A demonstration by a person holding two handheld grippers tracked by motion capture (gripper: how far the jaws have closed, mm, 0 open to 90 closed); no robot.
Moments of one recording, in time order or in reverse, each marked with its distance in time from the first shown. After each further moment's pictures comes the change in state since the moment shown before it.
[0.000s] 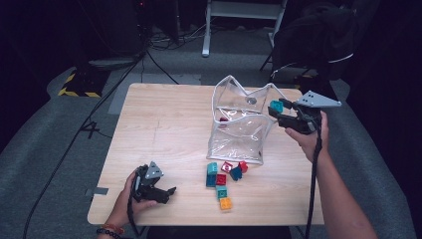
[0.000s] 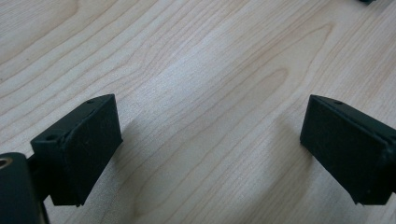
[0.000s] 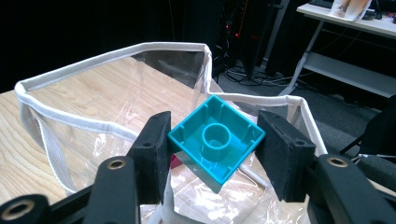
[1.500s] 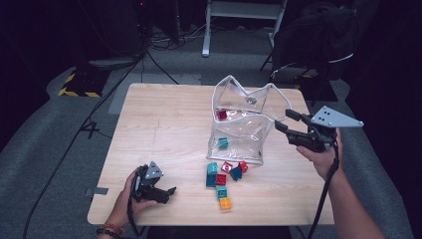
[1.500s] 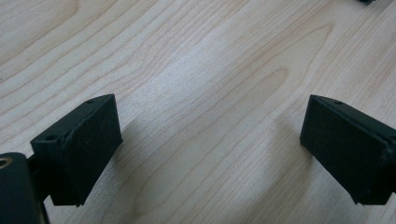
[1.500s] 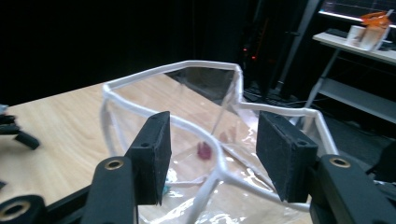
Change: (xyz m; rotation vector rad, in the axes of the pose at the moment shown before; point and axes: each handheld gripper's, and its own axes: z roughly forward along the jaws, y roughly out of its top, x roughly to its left) left arm 0.000 0.000 0.000 0.000 0.000 0.000; right arm 0.026 -0.007 -0.056 -0.092 0.090 -0.055
